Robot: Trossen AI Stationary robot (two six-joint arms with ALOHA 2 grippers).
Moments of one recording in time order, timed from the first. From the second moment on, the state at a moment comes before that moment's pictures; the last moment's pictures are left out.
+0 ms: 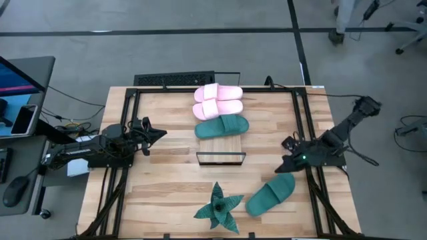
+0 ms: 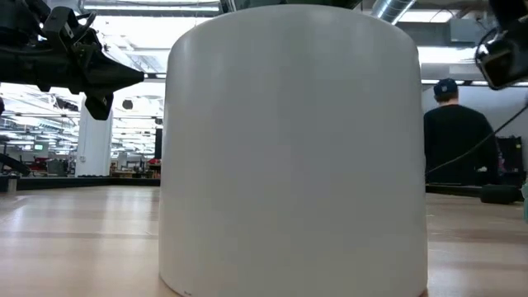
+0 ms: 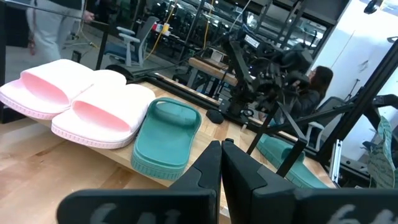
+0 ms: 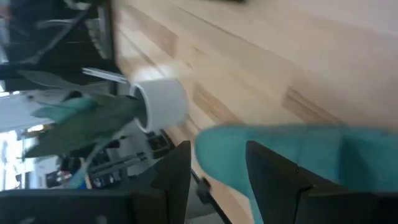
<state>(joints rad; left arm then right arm) 0.19 0.01 0.01 0.03 -0.01 -0.41 0.67 0.49 0.34 -0.50 0.21 1.76</state>
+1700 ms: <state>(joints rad) 0.19 0.01 0.01 0.03 -0.01 -0.41 0.97 0.90 0.34 -0.40 0.18 2.10</state>
